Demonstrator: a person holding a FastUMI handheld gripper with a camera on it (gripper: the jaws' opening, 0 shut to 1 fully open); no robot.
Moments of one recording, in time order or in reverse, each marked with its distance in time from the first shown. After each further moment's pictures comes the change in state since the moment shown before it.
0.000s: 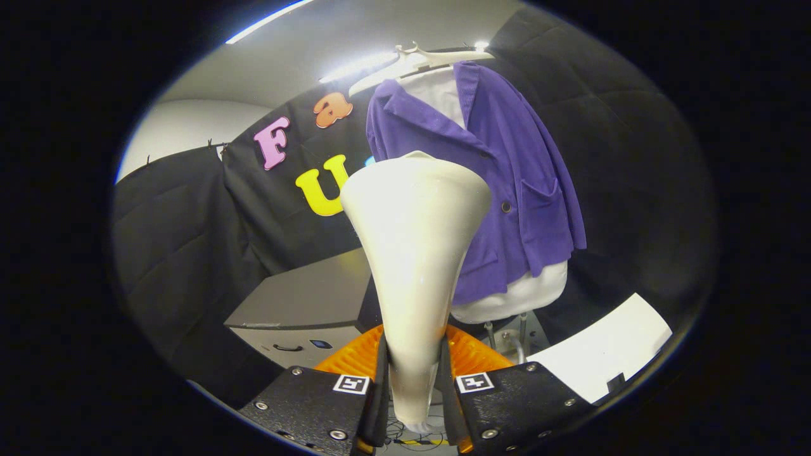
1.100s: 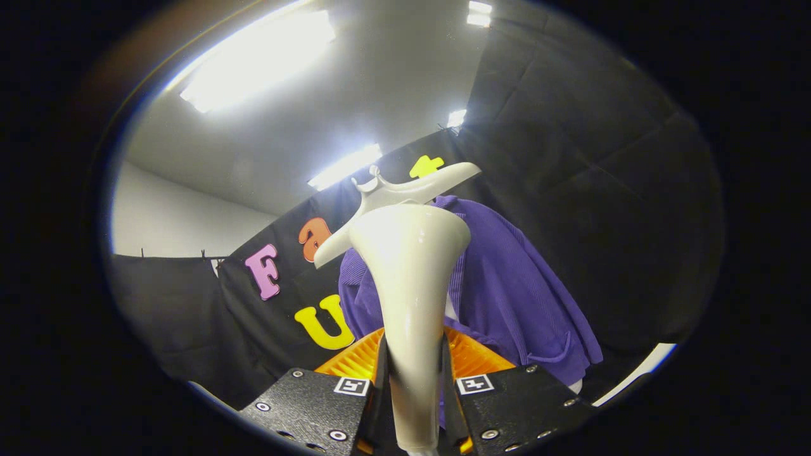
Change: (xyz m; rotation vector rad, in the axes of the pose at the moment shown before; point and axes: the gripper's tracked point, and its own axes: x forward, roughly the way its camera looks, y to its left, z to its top) arm 0.049 -0.009 0.149 0.196 -0.505 -0.006
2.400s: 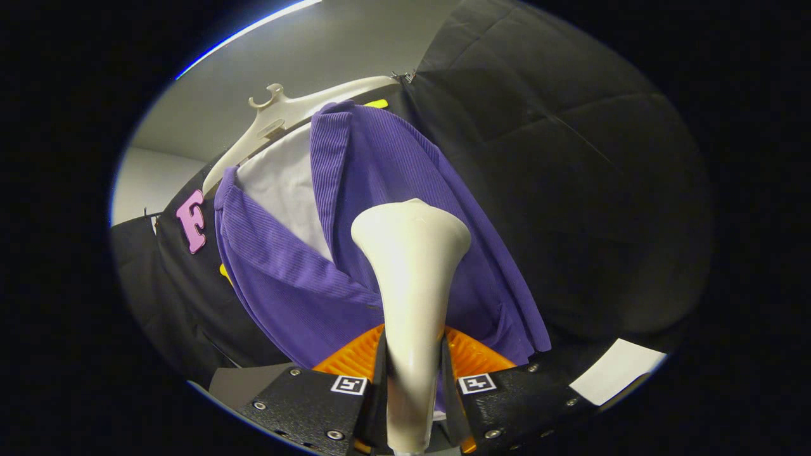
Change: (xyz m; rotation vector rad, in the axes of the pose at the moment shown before) arm -0.027 -0.077 -0.057 -0.097 0.299 -0.244
